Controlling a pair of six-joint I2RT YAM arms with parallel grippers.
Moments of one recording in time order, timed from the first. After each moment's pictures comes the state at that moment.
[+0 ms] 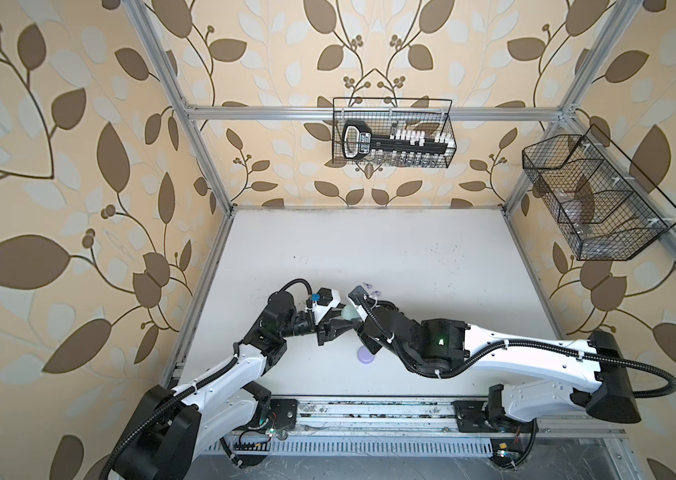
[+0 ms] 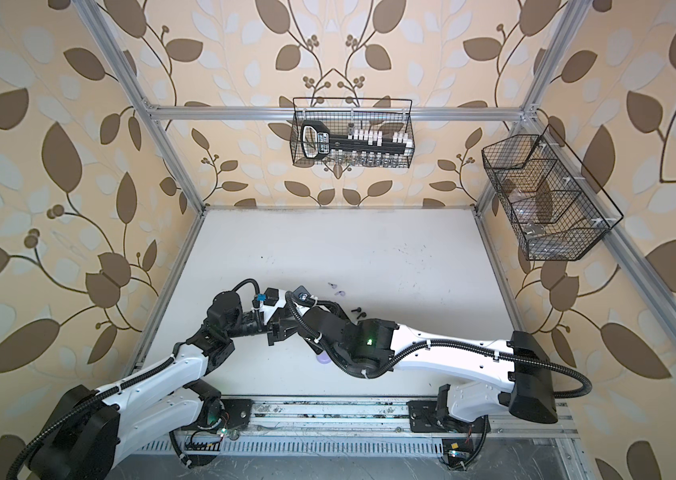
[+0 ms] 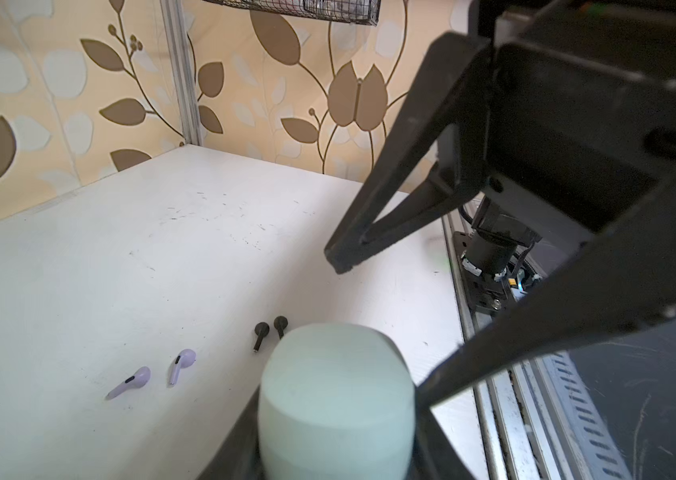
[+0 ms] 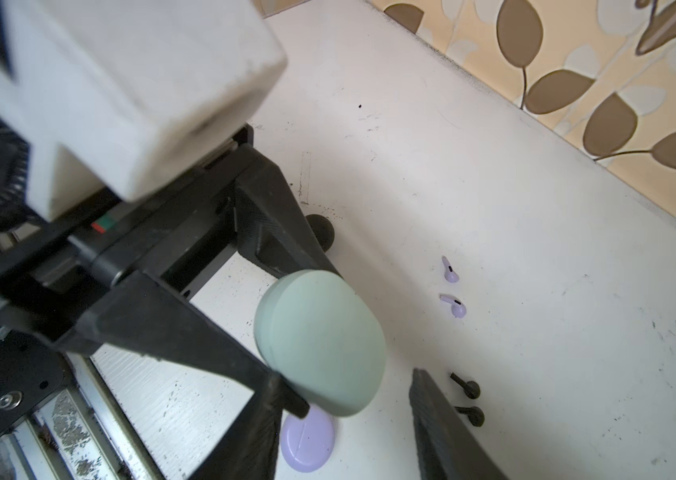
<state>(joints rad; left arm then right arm) -0.43 0.98 0.29 0.51 0.91 0.05 1.26 1.36 1.10 -0.47 0.54 0.24</state>
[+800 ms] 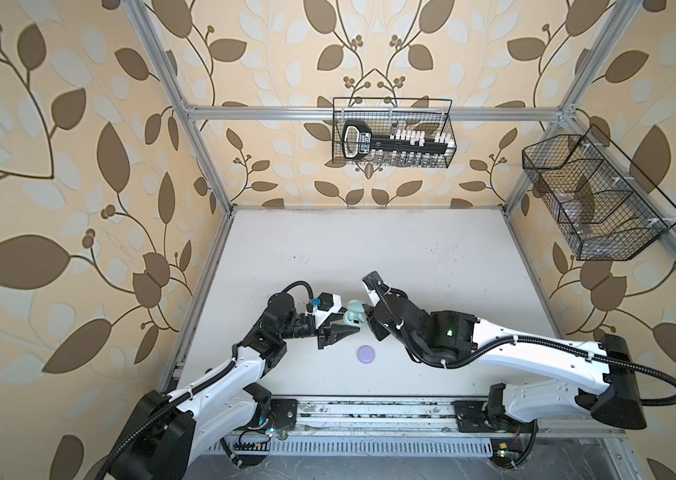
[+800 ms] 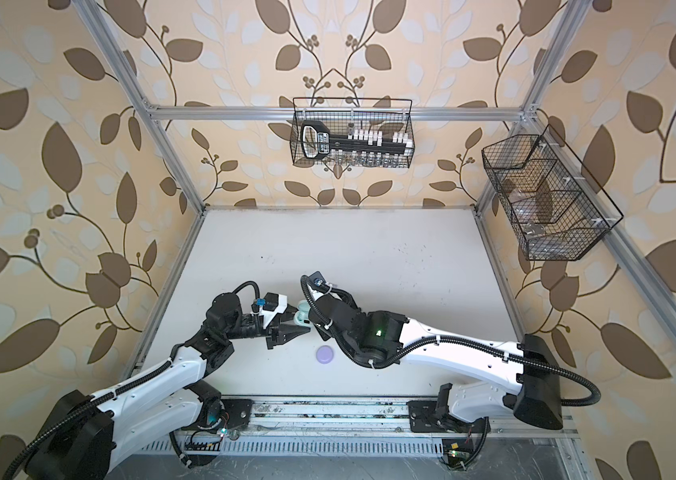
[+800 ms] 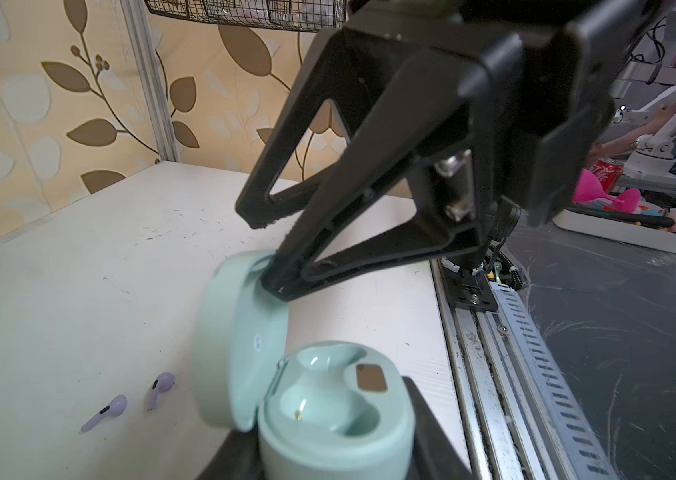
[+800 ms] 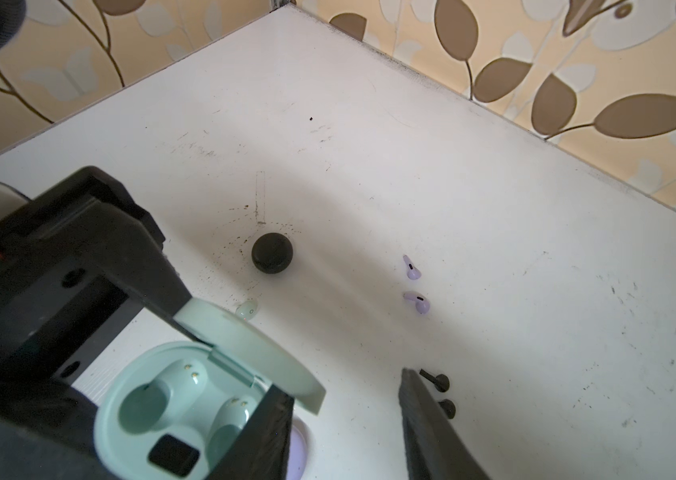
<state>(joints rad) -0.46 0.95 0.29 0.50 0.95 0.08 1.18 1.31 1.08 -0.47 0.57 0.29</state>
